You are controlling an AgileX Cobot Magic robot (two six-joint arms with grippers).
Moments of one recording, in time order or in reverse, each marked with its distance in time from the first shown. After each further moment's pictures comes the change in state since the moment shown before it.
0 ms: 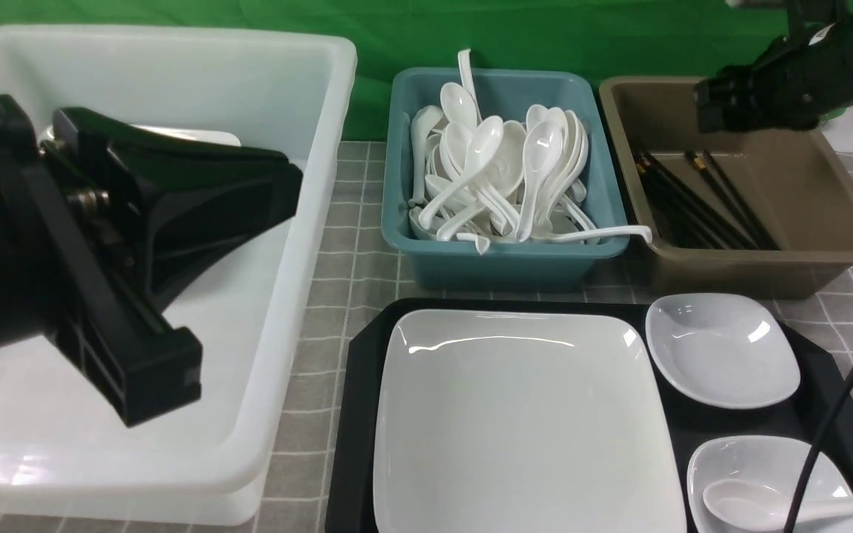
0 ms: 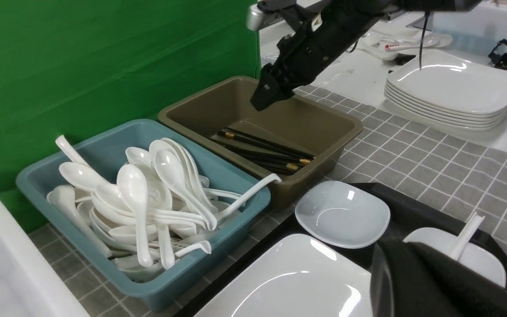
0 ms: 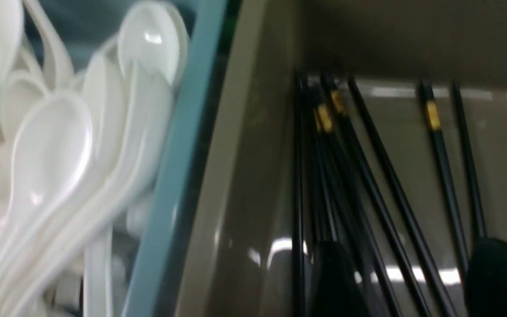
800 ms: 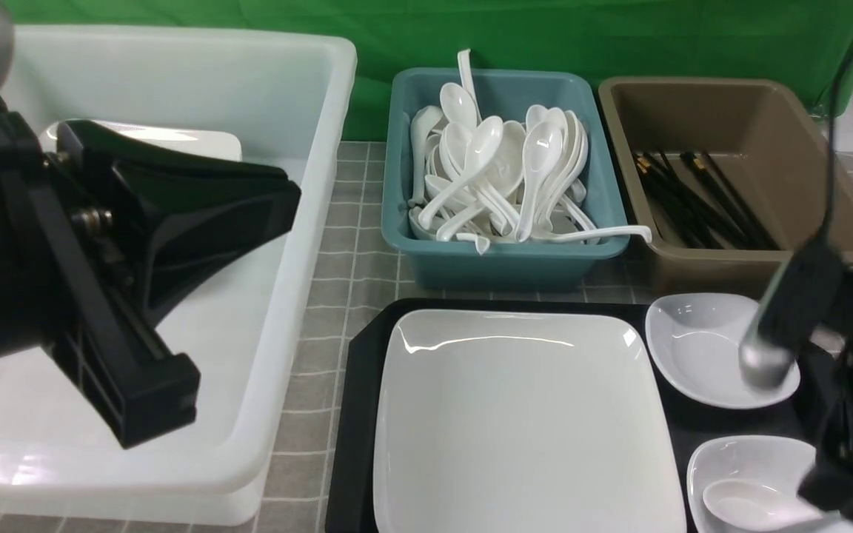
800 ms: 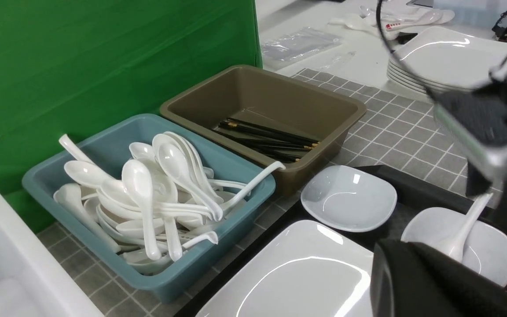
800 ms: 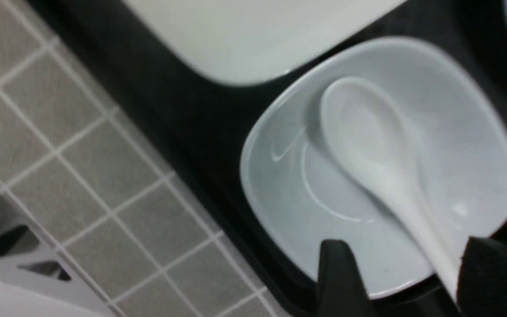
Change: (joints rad) right arm 0.277 -0.693 0.875 -0.171 0.374 -0.485; left arm 0.000 0.000 0.000 0.014 0.028 0.033
